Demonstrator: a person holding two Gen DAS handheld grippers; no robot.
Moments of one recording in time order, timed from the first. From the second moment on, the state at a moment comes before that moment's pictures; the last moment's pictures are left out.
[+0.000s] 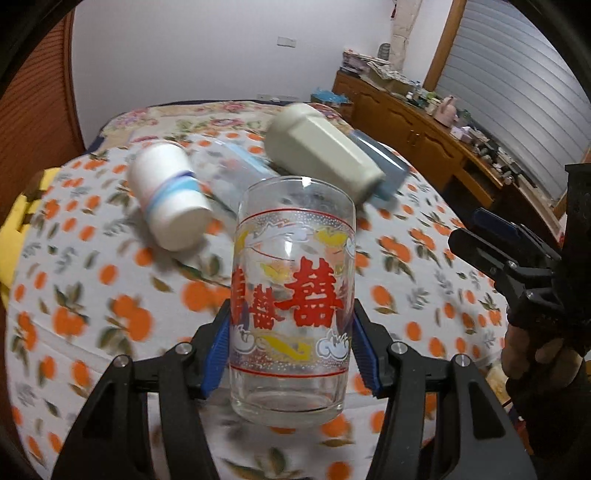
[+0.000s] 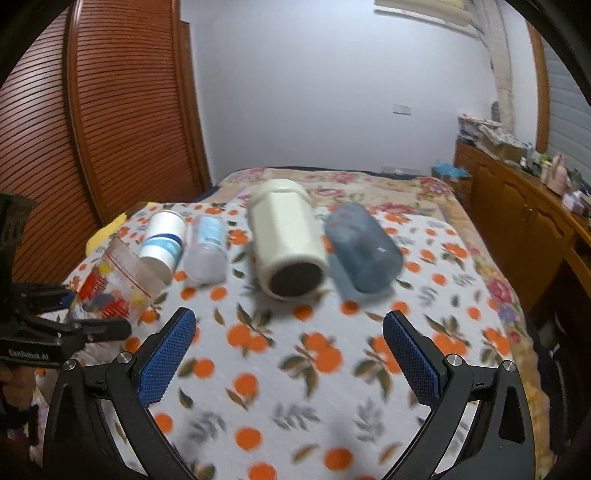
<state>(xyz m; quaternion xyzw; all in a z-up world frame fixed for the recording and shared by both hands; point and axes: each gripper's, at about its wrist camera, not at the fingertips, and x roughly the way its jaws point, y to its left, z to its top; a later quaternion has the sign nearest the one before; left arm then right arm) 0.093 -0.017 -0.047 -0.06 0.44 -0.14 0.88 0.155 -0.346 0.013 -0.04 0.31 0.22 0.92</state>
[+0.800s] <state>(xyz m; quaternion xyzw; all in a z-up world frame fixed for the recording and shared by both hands) 0.105 -0.069 -0.075 -0.04 0.48 -0.12 0.87 0.145 -0.384 -0.009 -0.01 0.34 0.21 0.92</state>
